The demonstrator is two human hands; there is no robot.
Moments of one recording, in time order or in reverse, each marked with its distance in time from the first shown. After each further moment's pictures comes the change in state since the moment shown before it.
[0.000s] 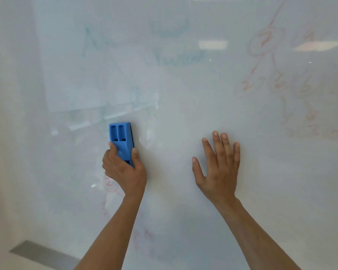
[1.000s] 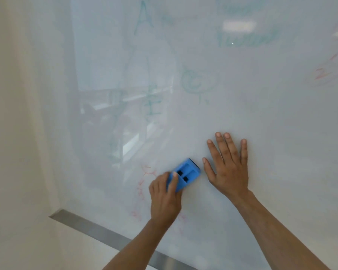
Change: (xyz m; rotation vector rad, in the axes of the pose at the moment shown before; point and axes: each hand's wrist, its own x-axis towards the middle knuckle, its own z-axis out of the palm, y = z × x) left_hand -0.074 -0.111 -0.067 0.204 -0.440 0.562; right_hand -0.026 -0.060 0.039 -0.057 -0.147 -0.266
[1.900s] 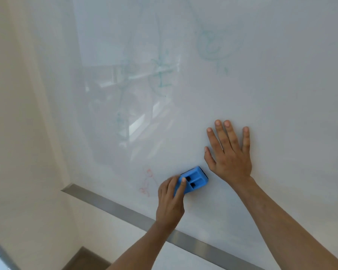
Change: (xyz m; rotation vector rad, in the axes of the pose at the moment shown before) left_hand -0.090 -0.023 0.009 -0.033 -0.187 -0.022; right_hand -0.030 -0.027 0.023 -0.068 -0.001 -0.096
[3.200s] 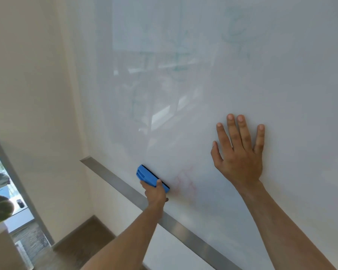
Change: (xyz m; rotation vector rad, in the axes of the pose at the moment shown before) left_hand -0.012 -0.026 0.014 -0.670 0.183 -1.634; right_hand -0.001 -0.002 -0.002 0.117 0.083 0.015
